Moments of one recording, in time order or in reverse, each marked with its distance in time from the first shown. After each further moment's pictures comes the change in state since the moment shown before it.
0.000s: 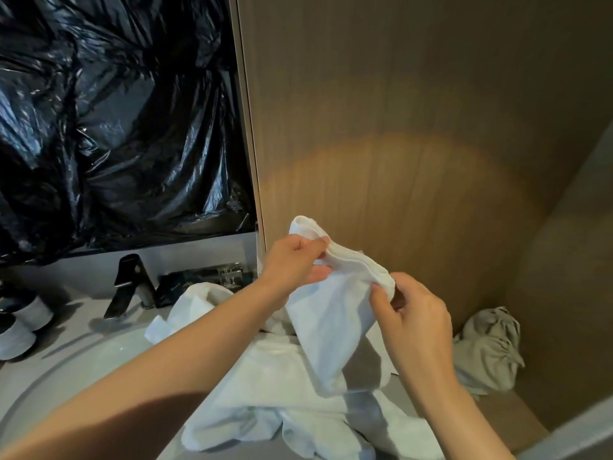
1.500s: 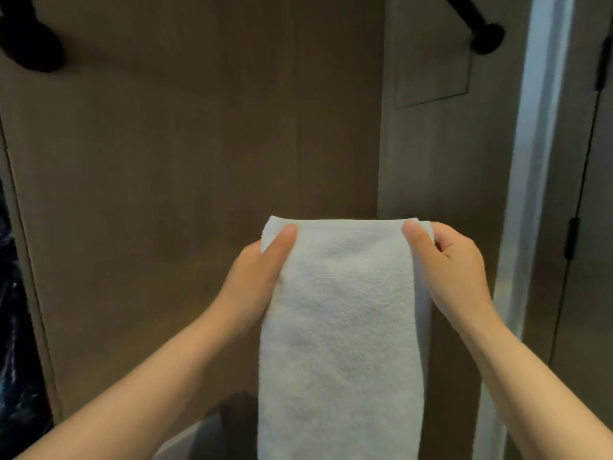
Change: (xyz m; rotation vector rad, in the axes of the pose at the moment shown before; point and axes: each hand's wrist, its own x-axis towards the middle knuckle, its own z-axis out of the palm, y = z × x) left_hand -0.055 0.202 0.144 0.028 -0.444 0.702; right_hand 0.127 -0.021 -0.280 0.076 0.583 -0.099
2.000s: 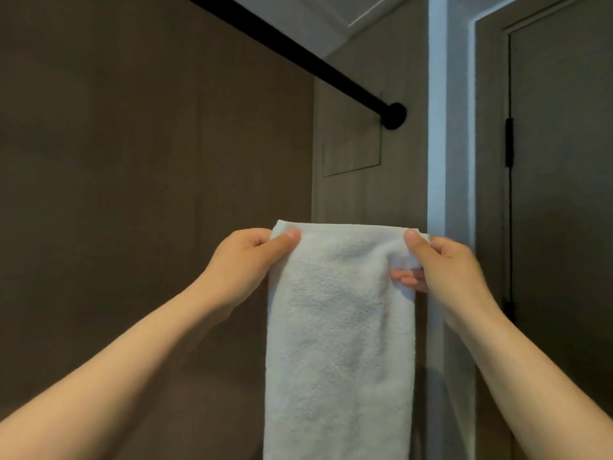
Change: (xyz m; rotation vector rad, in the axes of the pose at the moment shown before) left_hand 0.137 0.085 0.193 0.179 0.008 0.227; right_hand 0.198 0.101 -0.158 0.289 -0.004 0.151
